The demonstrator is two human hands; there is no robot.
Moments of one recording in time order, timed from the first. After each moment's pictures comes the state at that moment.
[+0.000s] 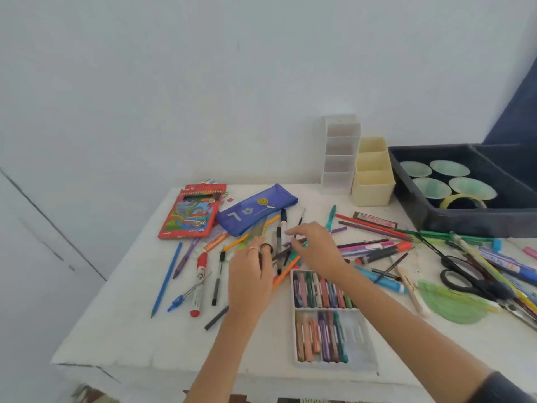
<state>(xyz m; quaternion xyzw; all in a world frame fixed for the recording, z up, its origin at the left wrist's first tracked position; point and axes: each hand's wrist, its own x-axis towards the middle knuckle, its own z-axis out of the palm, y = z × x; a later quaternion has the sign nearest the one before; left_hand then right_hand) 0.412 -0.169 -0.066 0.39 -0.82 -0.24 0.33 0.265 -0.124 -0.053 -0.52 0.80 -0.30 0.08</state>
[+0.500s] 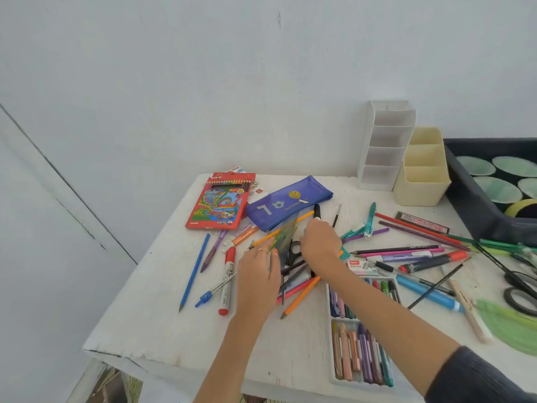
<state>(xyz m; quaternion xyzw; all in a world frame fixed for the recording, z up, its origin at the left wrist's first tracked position) 0.435 -0.205 -0.082 0.44 -0.81 -0.25 0.30 0.296 -0.204 -0.070 -0.37 0.91 -0.16 0.09</state>
